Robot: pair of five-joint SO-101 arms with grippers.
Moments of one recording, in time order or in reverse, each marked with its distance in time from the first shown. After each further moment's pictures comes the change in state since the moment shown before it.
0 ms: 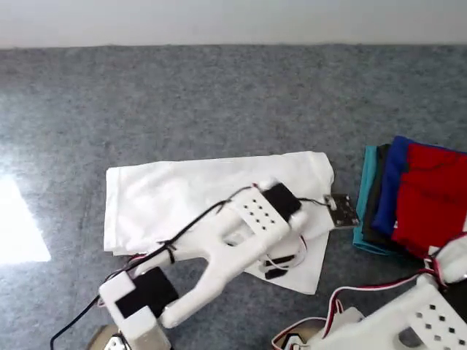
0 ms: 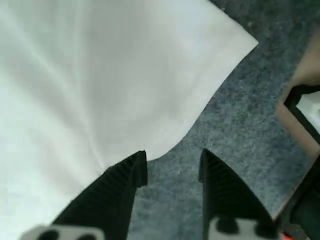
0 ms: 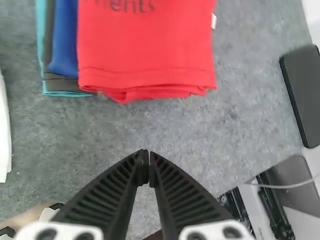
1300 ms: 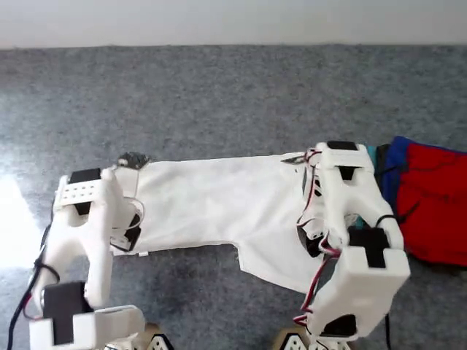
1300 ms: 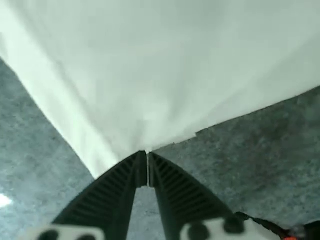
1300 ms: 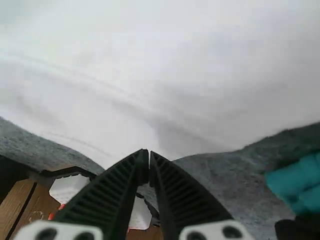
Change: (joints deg) left arm -62.6 -20.7 33.8 -7.6 -3.3; right arm -55.5 66.9 0.0 -8.4 -11.5
